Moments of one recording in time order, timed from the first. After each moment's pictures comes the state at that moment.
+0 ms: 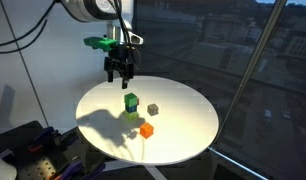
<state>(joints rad) -0.09 -0.19 -0.07 -2.40 -0.11 2.06 -0.04</state>
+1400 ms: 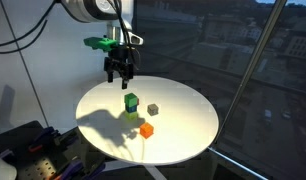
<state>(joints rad) -0.09 -0.19 -0.07 -2.40 -0.11 2.06 -0.04</state>
